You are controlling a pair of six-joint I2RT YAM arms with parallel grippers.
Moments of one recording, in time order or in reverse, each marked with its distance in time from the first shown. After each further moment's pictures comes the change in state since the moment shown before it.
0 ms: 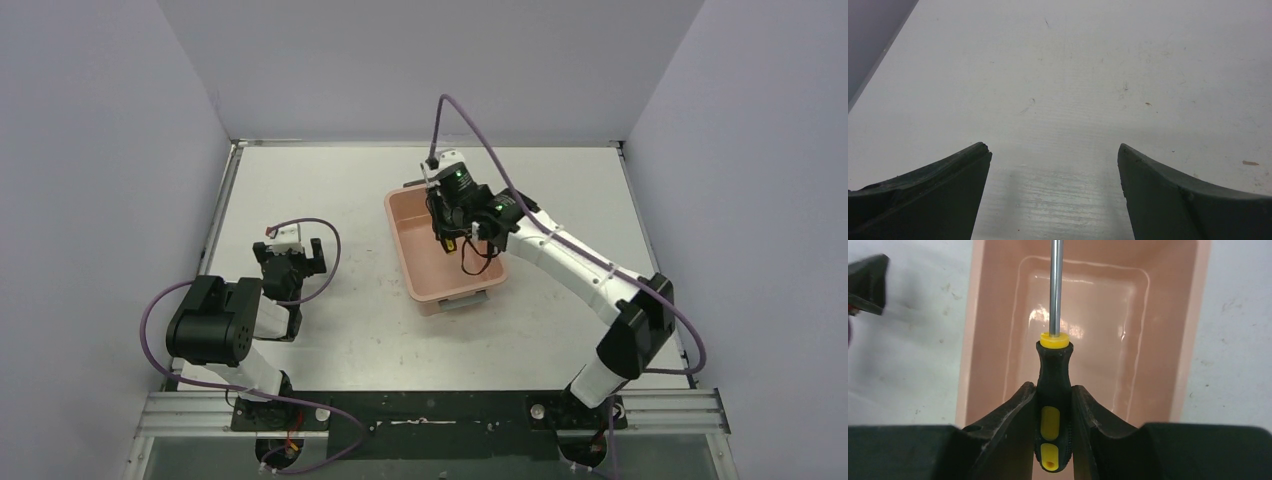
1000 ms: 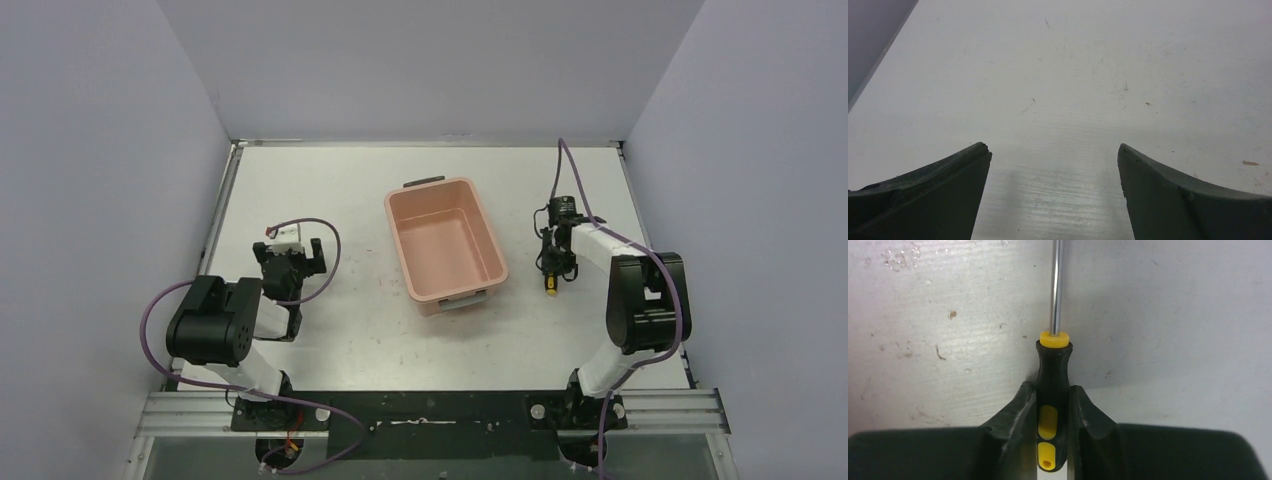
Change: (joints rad) left arm 0.000 0.000 0.000 0.000 0.000 0.000; right arm -0.685 0.113 -0.569 0.220 -0.082 -0.157
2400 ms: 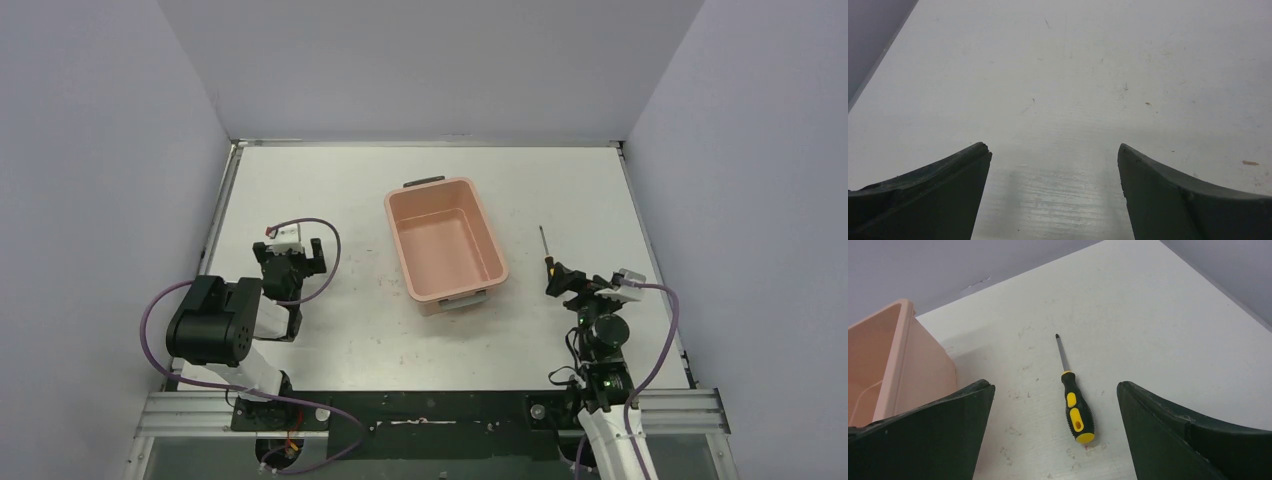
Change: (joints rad) left arm 0.000 0.000 0.000 0.000 0.000 0.000; right arm 0.009 -1.548 -0.938 0.576 0.078 0.190
